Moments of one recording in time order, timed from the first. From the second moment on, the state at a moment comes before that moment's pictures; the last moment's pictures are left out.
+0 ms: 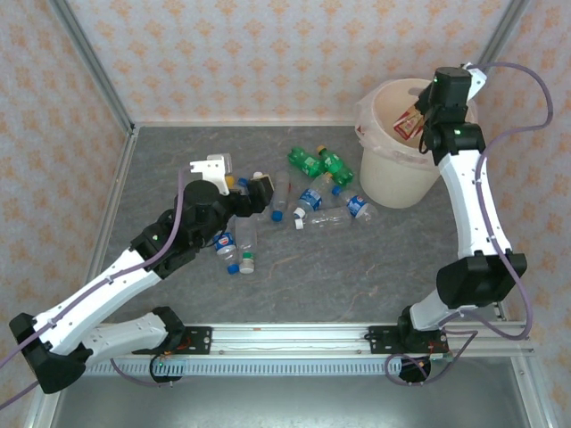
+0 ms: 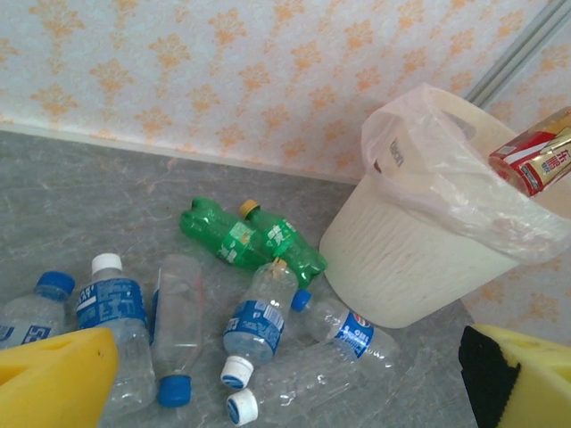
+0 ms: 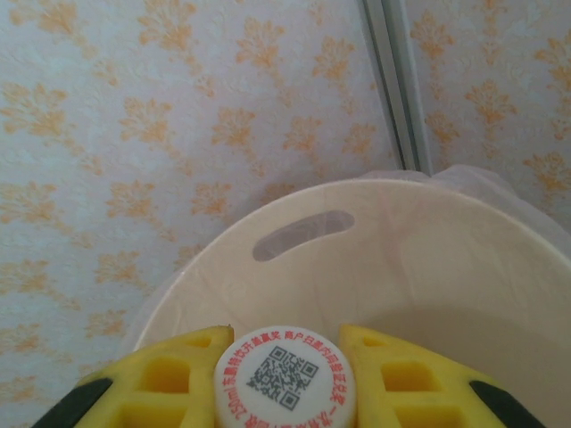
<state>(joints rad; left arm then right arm) -0.73 0.98 1.02 -0.33 -0.33 -0.58 0.04 1.55 1.76 -0.58 0.37 0.55</state>
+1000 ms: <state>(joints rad) -0.59 1.01 0.91 -0.51 -0.37 -0.78 0.13 1.47 1.75 -0.64 0.11 0.53</state>
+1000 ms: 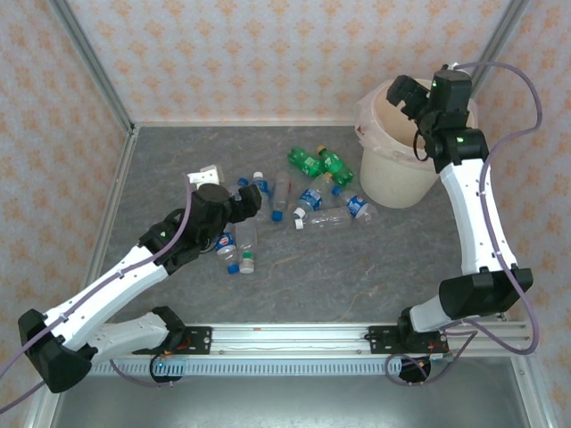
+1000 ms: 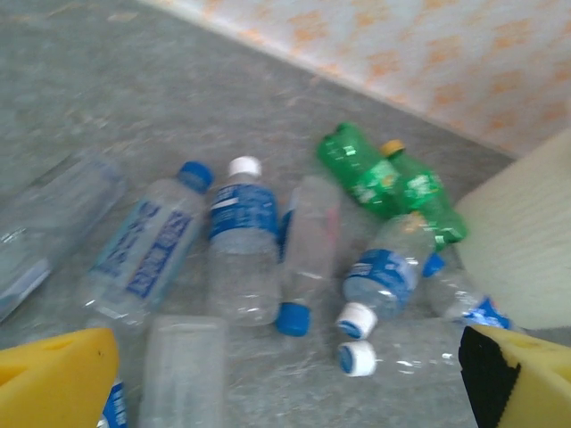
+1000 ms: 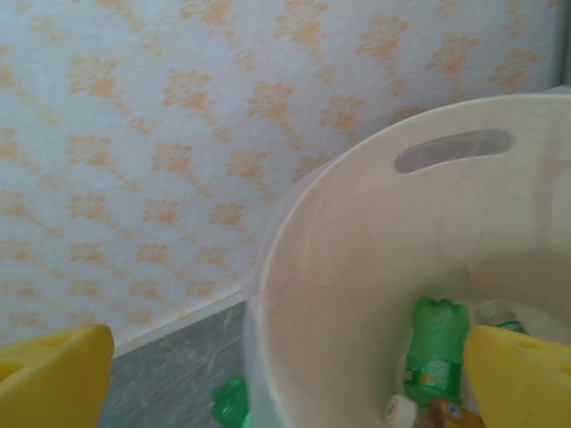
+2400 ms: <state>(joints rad) -0.46 1.19 0.58 -0.48 -0.16 -0.89 0.46 1.54 1.83 -0.70 0.12 0.49</state>
